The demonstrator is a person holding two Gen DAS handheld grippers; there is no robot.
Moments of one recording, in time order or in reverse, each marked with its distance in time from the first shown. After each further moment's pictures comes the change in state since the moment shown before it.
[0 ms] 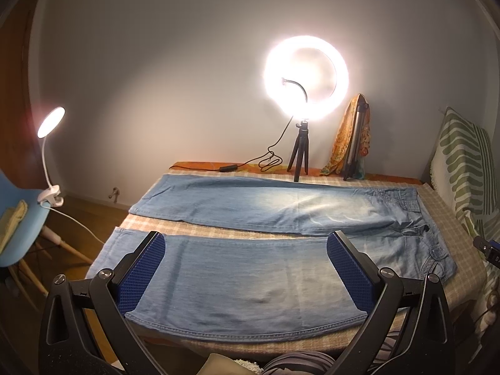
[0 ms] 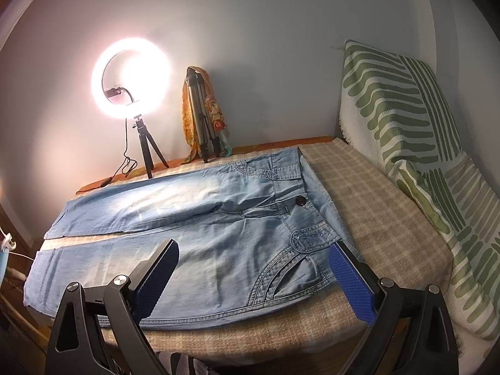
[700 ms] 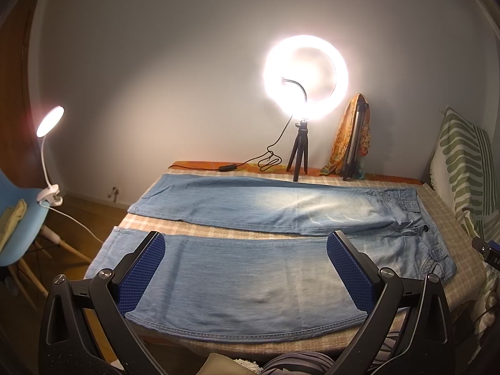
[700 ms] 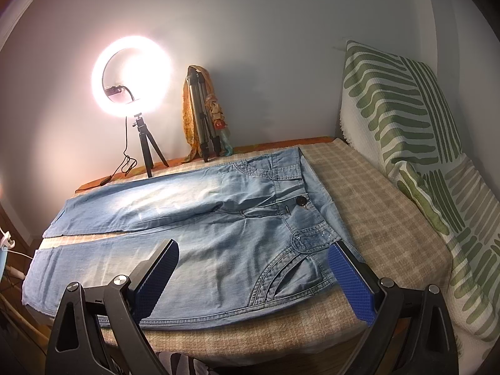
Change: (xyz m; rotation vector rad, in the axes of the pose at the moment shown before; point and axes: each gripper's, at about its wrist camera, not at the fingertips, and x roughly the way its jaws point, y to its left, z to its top) left arm 0.000 0.002 -0.003 -0.001 -0.001 -0.007; right arm 0.001 0.001 -0.003 -0.006 -0.003 0.001
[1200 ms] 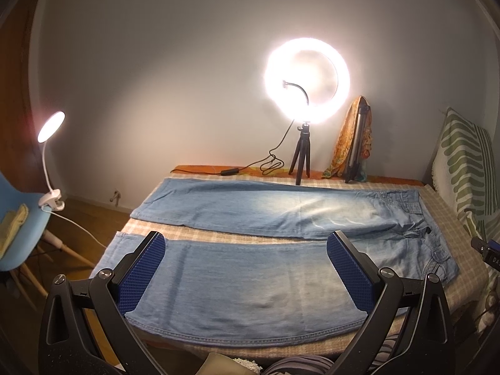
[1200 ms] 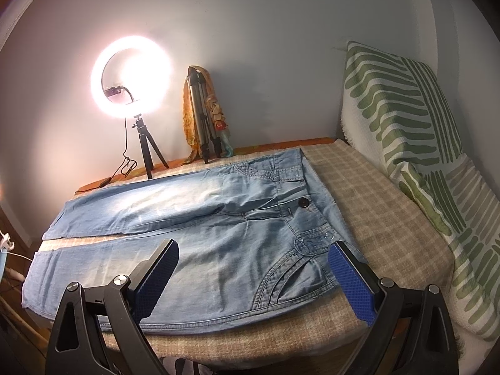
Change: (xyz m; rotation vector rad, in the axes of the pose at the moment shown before) left arm 0.001 0.001 0.008 0.007 -0.013 0.013; right arm 0.007 0.006 0.003 -0.001 -0.006 -0.001
